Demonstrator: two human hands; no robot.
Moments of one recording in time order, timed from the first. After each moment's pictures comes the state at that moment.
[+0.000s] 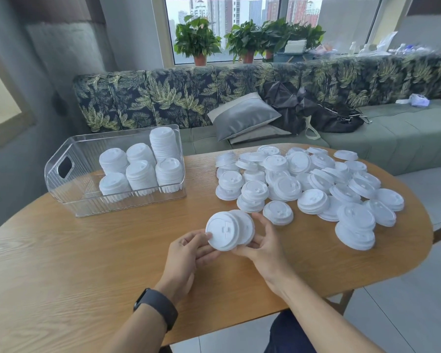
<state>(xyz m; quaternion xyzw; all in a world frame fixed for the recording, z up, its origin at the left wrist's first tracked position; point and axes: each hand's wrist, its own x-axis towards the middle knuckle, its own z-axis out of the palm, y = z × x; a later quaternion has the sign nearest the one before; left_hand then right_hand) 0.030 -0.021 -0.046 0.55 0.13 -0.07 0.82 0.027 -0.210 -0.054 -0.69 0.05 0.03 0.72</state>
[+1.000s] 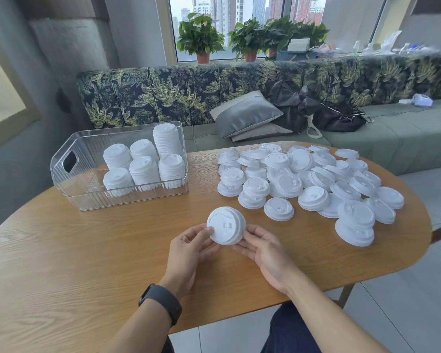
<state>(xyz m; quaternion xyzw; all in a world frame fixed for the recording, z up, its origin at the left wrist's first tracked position) 0.019 -0.025 -0.043 0.57 0.12 -0.04 0.81 0.018 -0.212 -0.044 -0.57 0.03 0.13 0.81</state>
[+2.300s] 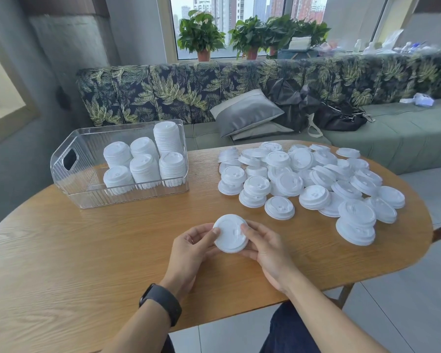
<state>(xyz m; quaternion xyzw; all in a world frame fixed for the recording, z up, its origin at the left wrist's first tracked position) 0.015 -0.027 -0.044 0.59 0.08 -0.04 0.80 0.016 -0.207 -0.043 -0.58 0.05 0.07 0.81</state>
